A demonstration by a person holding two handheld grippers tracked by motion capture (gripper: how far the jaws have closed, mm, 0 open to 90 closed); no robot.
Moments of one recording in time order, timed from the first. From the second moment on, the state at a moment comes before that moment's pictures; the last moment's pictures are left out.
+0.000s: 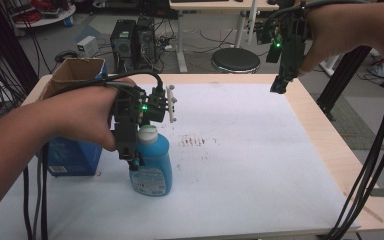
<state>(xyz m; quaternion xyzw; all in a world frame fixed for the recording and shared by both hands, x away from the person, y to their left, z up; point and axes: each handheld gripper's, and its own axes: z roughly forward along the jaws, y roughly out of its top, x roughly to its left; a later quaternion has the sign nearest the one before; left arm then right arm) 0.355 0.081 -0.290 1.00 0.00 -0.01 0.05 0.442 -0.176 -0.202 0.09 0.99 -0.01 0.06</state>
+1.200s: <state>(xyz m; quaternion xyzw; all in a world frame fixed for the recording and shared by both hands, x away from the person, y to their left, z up) 0.353 0.068 -0.297 1.00 -0.01 -0.01 0.03 0.449 -0.176 -0.206 0.09 0.99 -0.01 0.06</state>
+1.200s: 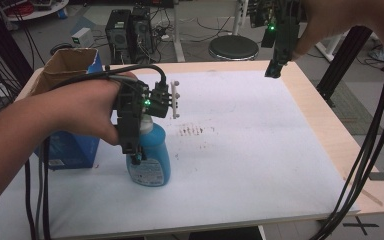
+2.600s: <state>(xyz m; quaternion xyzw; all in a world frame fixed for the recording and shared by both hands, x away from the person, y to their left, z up) 0.346 0.065 -0.297 1.00 -0.03 -0.01 0.02 0.451 -0.179 -0.210 0.10 0.99 -0.01 0.06</state>
